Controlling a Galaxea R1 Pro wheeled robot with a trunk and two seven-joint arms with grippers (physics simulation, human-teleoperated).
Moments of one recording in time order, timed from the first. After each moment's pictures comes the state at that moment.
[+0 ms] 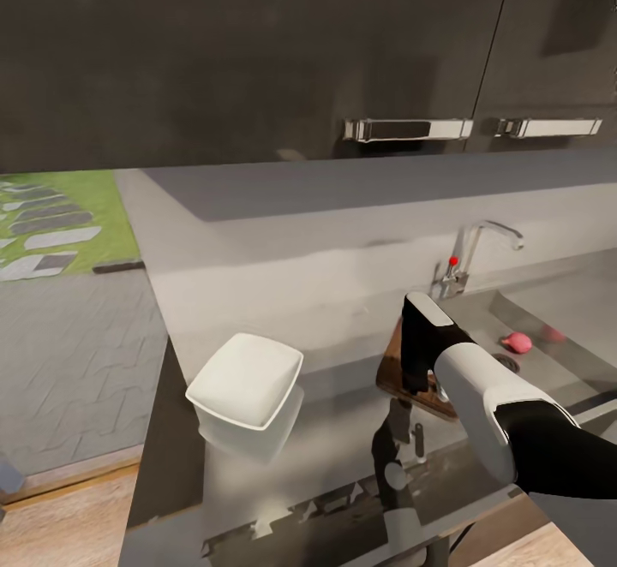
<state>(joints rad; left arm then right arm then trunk) 0.02 -0.02 0.00 -0.02 0.01 -0.02 0.00 -1.17 0.03 0.11 -0.40 -1.55 -0.41 -1.50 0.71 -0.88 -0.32</state>
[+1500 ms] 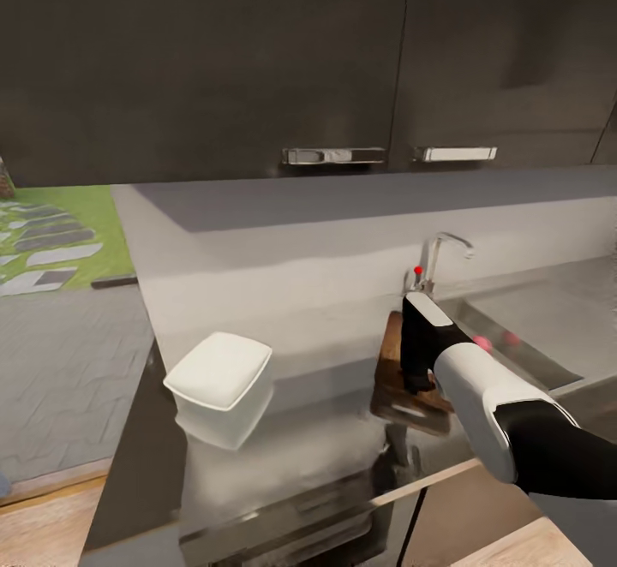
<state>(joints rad) 0.02 -0.02 0.00 -0.02 0.01 -0.02 0.00 -1.17 0.03 0.12 -0.40 -1.54 -0.31 -1.50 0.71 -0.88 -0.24</state>
